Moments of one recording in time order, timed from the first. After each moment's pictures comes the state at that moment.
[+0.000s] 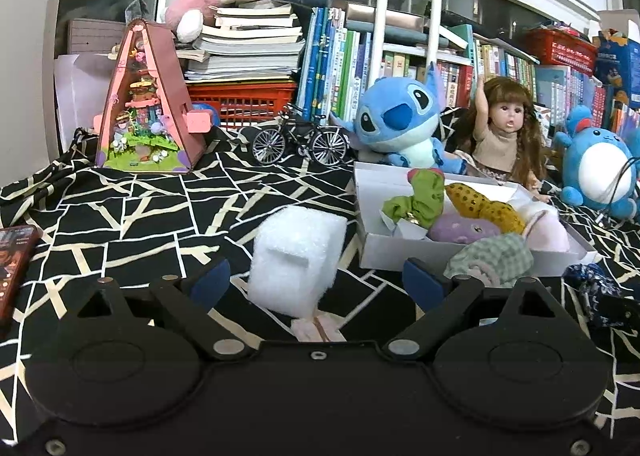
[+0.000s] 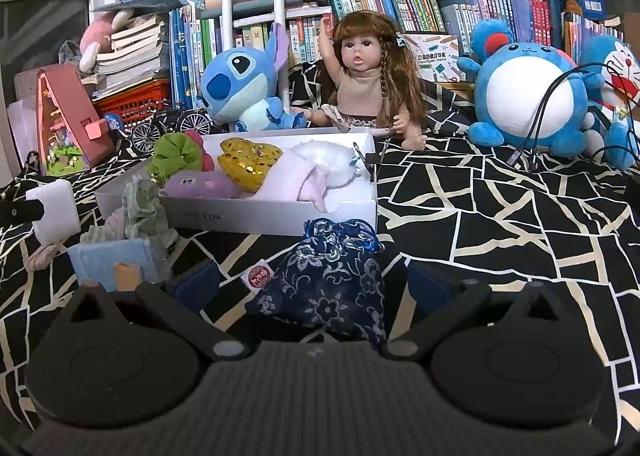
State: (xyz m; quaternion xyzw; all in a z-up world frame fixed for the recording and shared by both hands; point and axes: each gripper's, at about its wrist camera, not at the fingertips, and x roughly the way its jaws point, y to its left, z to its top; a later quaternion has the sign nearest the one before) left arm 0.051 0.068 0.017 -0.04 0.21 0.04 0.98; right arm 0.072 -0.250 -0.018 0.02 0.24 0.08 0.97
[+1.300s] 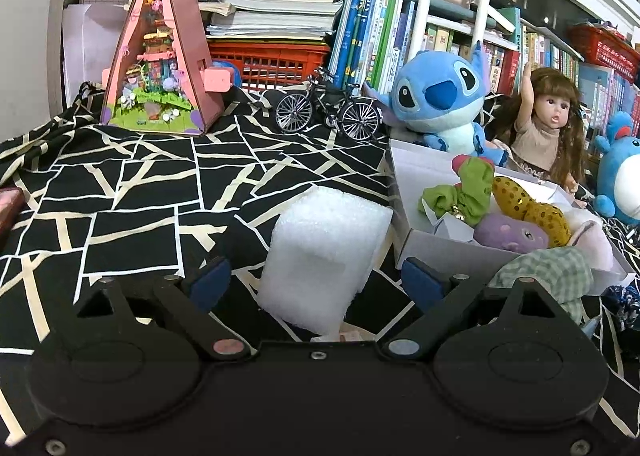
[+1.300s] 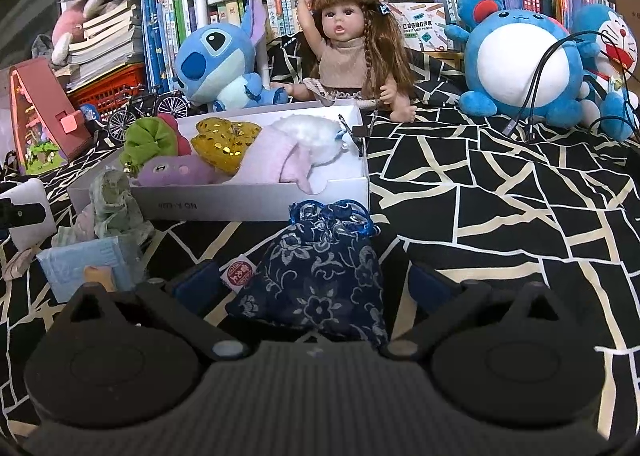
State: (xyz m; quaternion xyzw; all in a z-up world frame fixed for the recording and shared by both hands) left arm 0.099 0.087 -0.005 -0.09 0.26 0.07 0.96; right arm 0.095 -0.248 -0.028 0.04 0.27 0.06 0.96
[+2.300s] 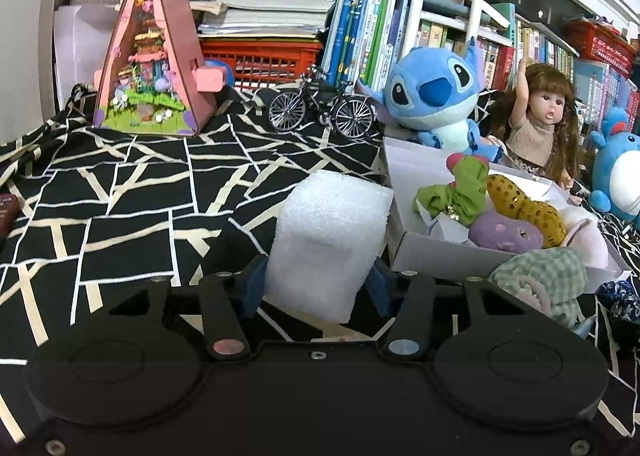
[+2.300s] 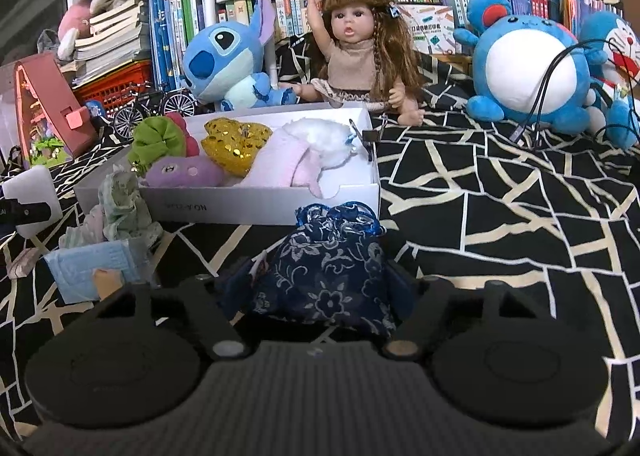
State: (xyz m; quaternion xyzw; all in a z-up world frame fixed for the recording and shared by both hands) left arm 0.102 0.084 0.002 -0.08 0.26 0.06 0.96; right arm 0.095 -0.245 -0.022 0.03 0.27 0.06 0.96
